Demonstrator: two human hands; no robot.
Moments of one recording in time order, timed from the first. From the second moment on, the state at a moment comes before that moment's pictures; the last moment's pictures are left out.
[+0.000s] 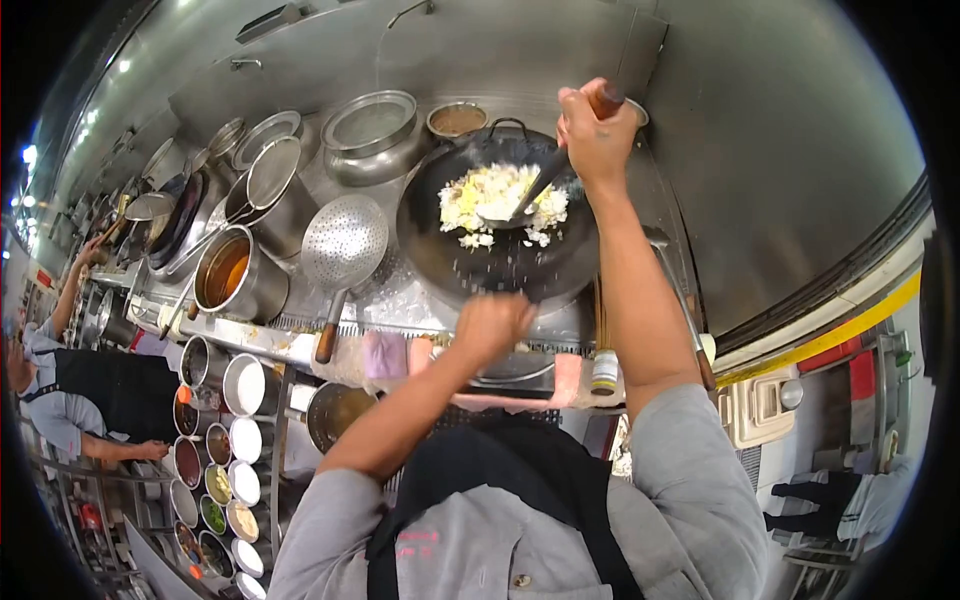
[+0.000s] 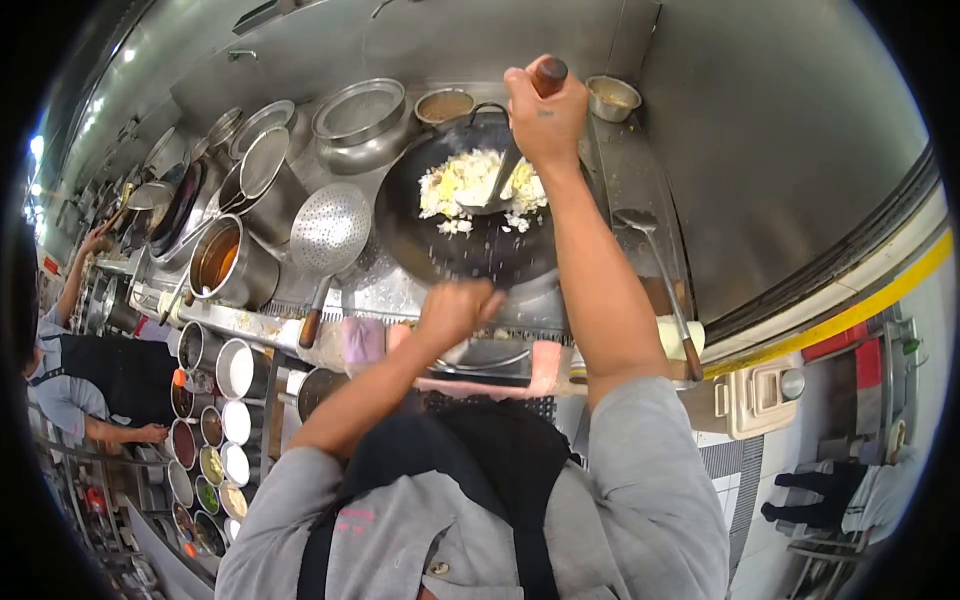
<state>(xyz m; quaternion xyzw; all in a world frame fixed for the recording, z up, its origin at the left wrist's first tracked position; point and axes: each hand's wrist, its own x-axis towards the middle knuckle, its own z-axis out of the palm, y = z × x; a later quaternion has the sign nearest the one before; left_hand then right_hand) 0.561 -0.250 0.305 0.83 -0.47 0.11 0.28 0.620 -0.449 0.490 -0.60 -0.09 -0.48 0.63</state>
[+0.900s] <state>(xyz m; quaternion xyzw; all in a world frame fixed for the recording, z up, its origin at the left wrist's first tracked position) 0.627 -0.284 0.264 0.82 -0.47 0.12 0.29 0.653 -0.515 0.471 -0.64 -0.10 -0.44 0.62</state>
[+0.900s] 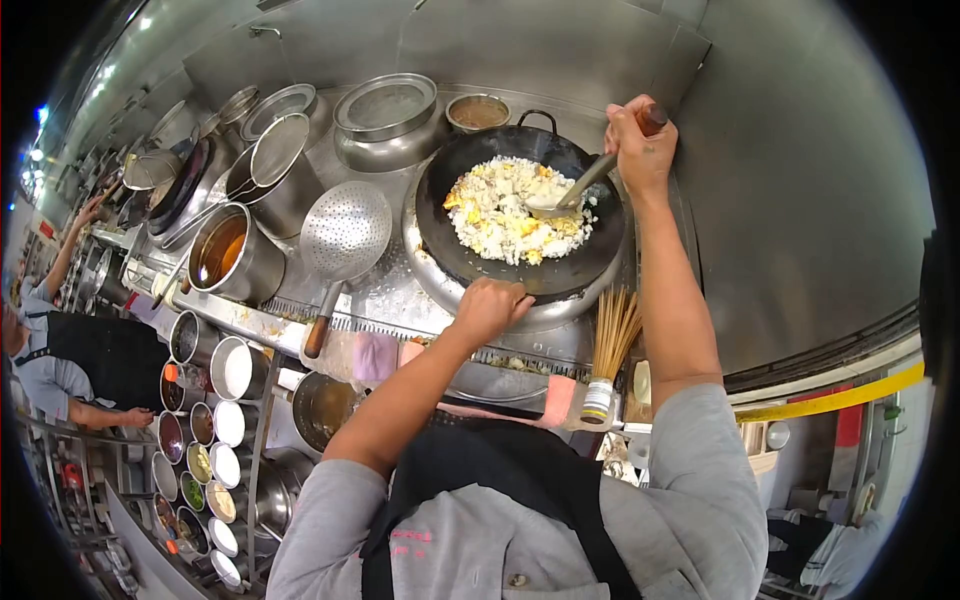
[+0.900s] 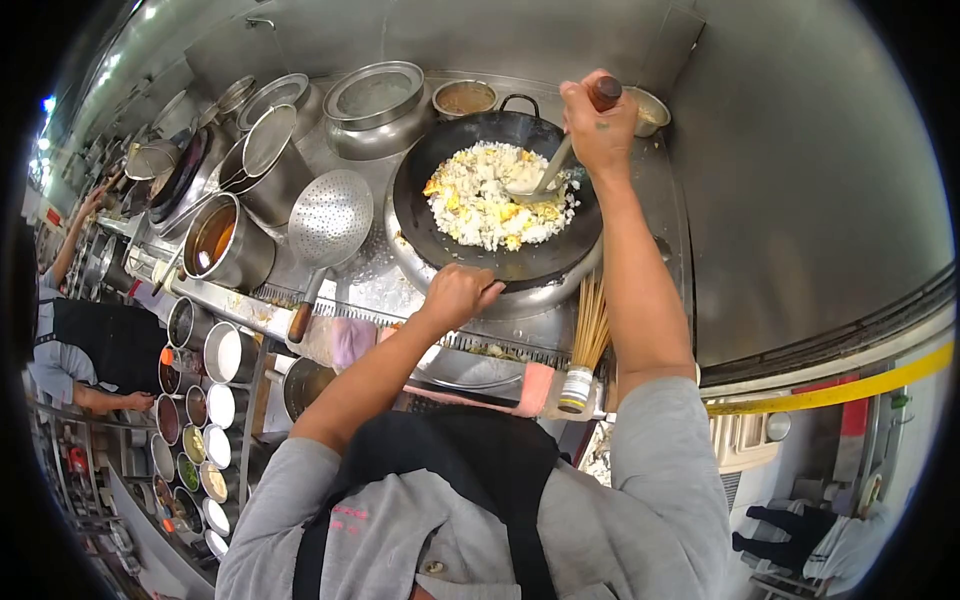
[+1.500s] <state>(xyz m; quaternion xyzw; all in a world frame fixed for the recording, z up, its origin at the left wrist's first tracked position) 0.623 -0.282 0.261 0.82 -0.48 0.12 0.29 0.713 -0.489 0.490 -0.62 -0.12 -0.42 0.65</state>
